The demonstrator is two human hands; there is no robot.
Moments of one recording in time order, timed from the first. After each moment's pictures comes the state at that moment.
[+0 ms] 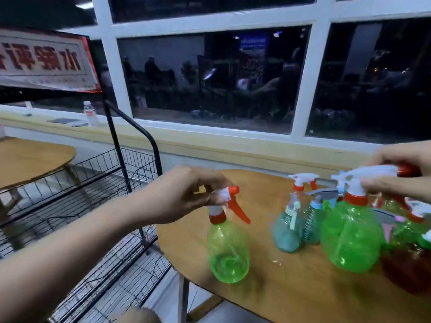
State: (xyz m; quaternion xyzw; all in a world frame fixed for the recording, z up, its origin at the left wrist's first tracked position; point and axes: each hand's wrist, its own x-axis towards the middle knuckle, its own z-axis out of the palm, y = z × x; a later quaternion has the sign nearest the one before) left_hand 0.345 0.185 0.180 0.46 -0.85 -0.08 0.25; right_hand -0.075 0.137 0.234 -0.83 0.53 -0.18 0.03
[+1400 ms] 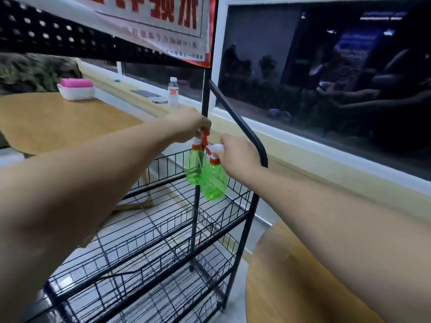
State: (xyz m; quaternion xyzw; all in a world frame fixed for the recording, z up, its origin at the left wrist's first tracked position) left_hand 0.811 -0.075 0.149 0.74 -0.65 0.17 0.05; right_hand 0.612 -0.125 0.114 -0.91 0.33 -0.24 0.05
